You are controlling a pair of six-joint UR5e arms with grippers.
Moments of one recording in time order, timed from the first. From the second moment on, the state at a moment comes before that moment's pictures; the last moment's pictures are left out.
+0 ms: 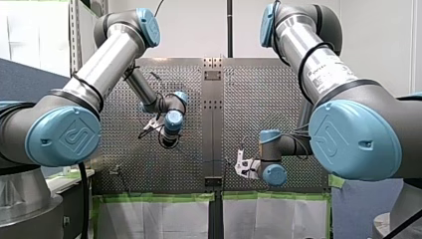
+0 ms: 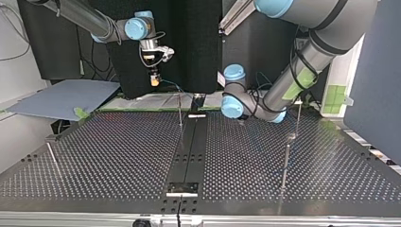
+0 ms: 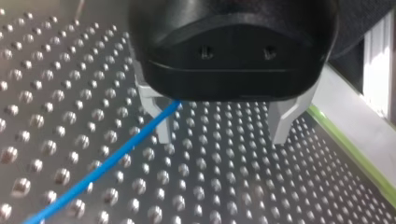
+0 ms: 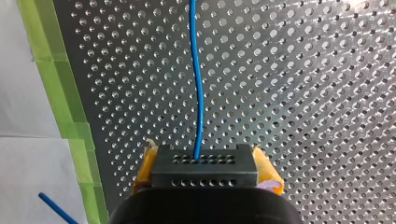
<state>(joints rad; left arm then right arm) -0.31 -2.28 -1.47 -3.08 -2.06 -1.12 2.06 -0.77 1.98 -1.10 1.59 1.69</state>
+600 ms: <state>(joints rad) -0.33 -2.28 -1.47 -3.10 -1.90 -1.27 2.06 -0.77 1.98 -1.10 1.58 1.69</state>
